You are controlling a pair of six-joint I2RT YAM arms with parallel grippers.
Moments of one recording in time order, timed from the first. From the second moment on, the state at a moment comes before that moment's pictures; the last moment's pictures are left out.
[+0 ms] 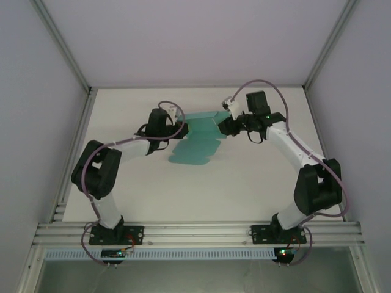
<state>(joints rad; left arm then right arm) -0.47 1.79 1.02 0.23 0.33 -0.50 0.31 1.56 1.26 -0.48 -0.57 -0.25</state>
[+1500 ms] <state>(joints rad) -0.53 1.76 1.00 0.09 0.01 -0.51 0.33 1.53 1.23 -0.30 -0.29 -0.08</state>
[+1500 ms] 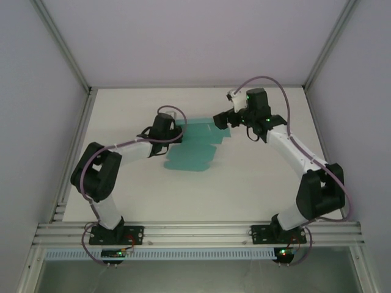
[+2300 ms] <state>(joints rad) -0.50 1.71 0.97 0.09 0.06 -0.56 0.34 1.56 1.24 -0.31 -0.39 -0.06</state>
